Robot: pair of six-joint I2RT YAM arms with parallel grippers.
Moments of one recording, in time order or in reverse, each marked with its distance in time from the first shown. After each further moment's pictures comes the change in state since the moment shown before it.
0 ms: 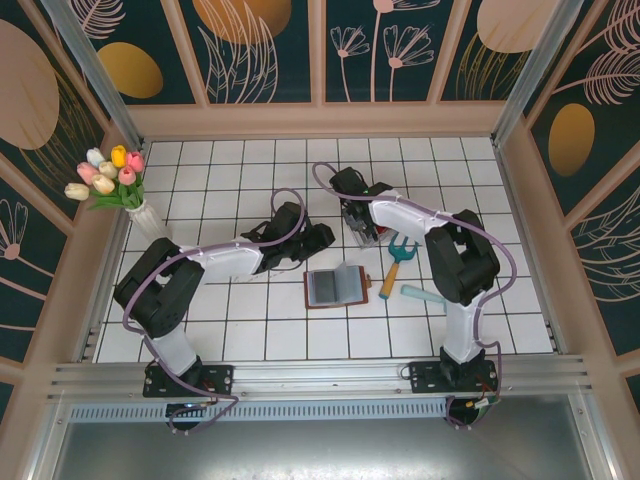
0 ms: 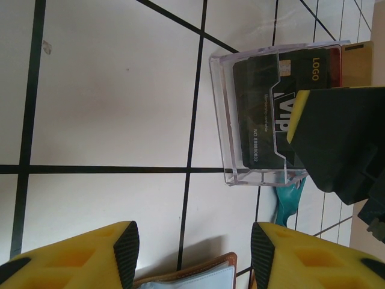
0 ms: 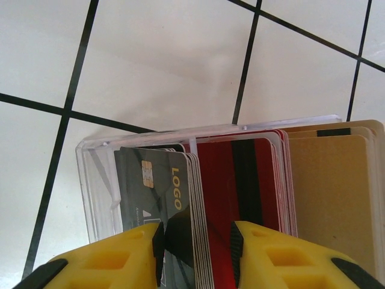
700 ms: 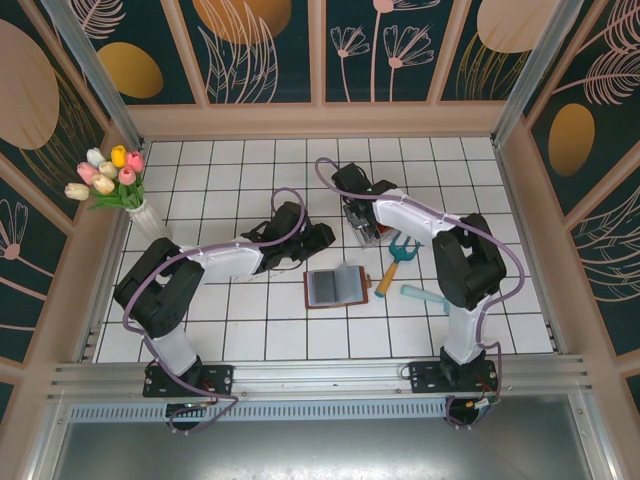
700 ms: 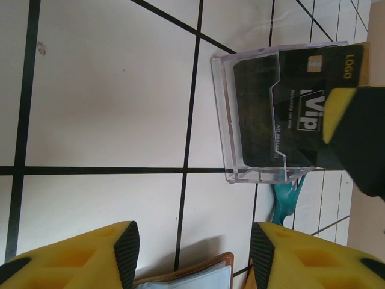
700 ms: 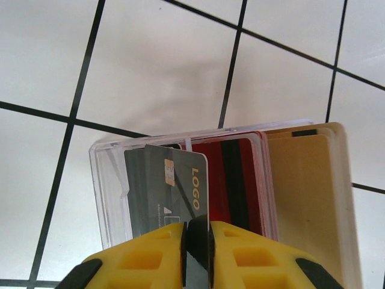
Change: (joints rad) left arm 0.000 0.000 0.000 0.006 0.004 0.000; right arm -0.001 -0.051 0.002 -0.015 0.005 0.000
